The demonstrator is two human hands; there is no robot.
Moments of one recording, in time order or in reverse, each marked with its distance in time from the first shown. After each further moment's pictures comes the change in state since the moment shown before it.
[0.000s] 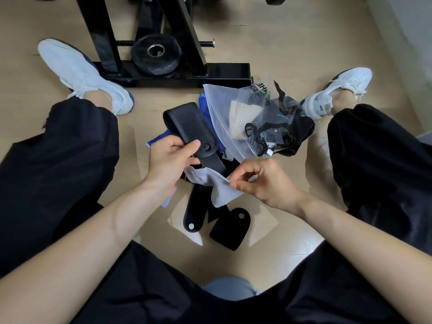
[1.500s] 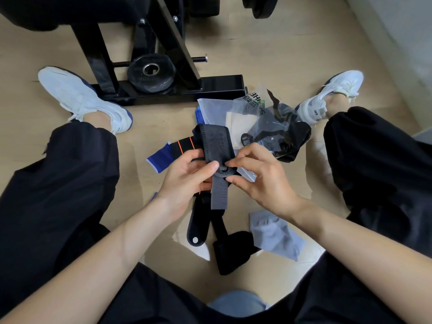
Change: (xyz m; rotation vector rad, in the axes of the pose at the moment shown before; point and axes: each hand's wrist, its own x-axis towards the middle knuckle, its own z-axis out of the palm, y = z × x) left_hand -0.021 0.007 0.009 -0.109 -0.407 -0.013; right_hand 0.015 0.002 0.002 -0.335 0.383 -0.306
